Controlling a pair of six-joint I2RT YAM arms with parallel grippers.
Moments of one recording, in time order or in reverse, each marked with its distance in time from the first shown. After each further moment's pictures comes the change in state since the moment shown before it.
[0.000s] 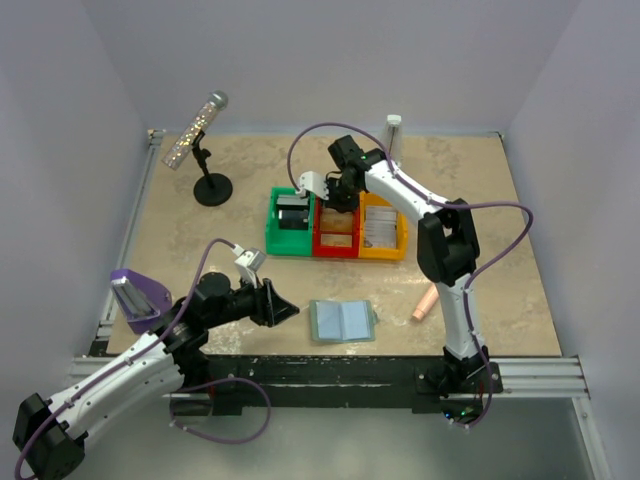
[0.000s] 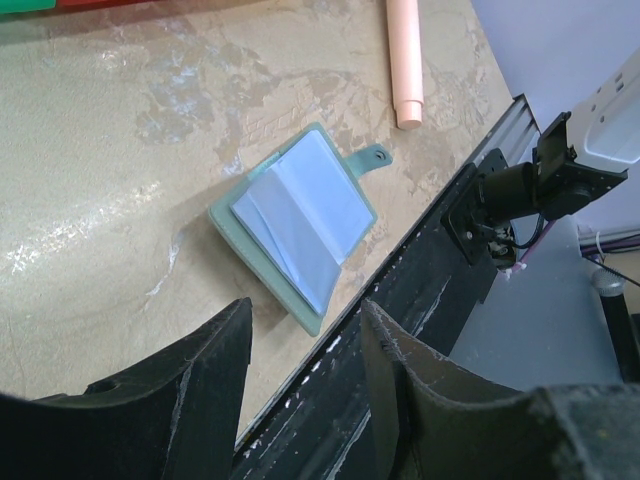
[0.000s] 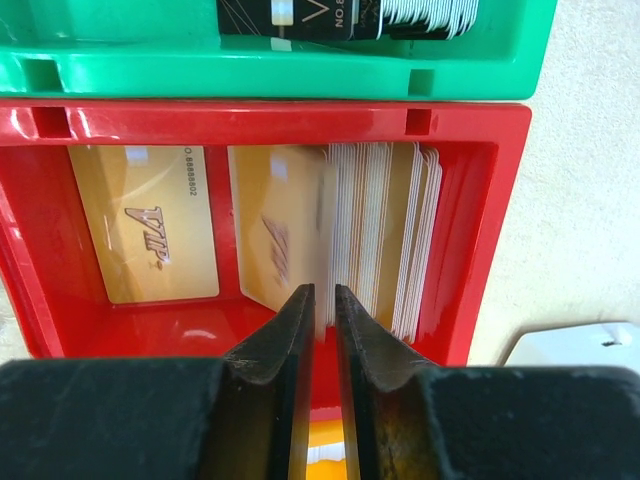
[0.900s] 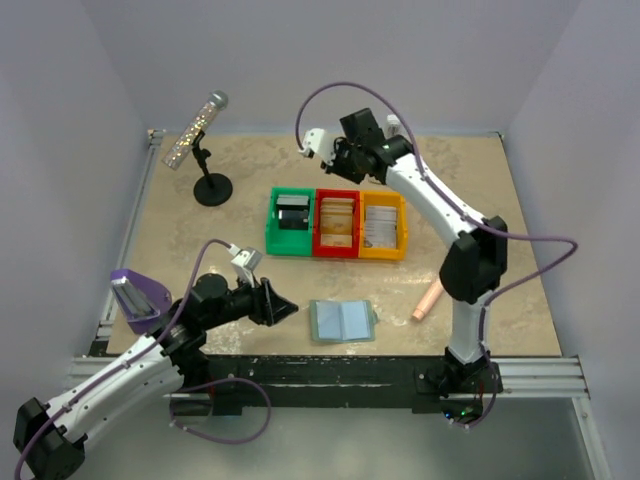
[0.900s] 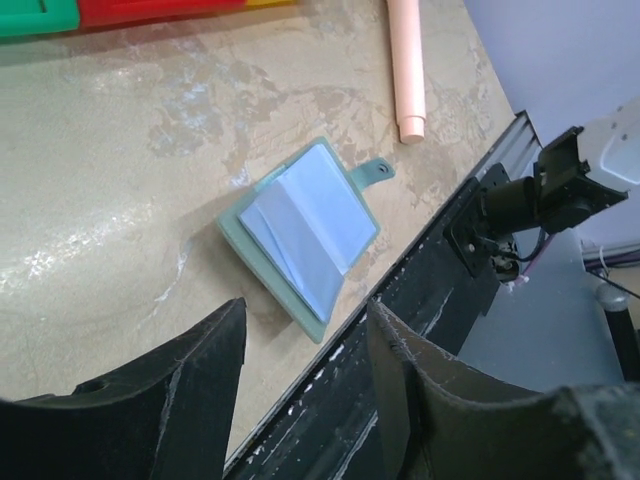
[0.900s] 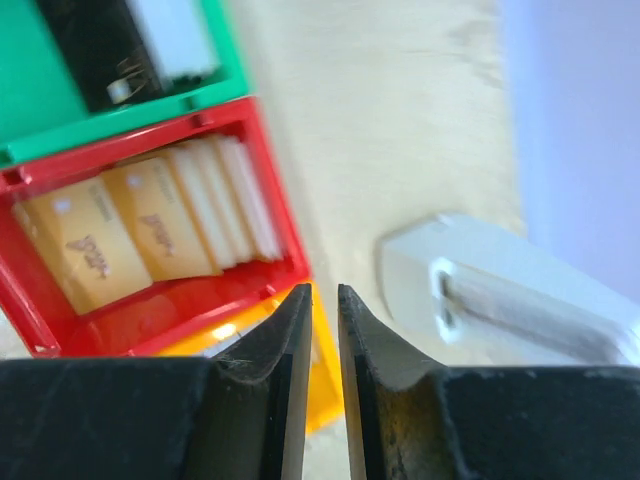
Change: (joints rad) left arm 0.002 -0.027 0.000 -0.006 -0.020 -0.001; right arm 0.011 -0.178 0.028 0.094 0.138 0.203
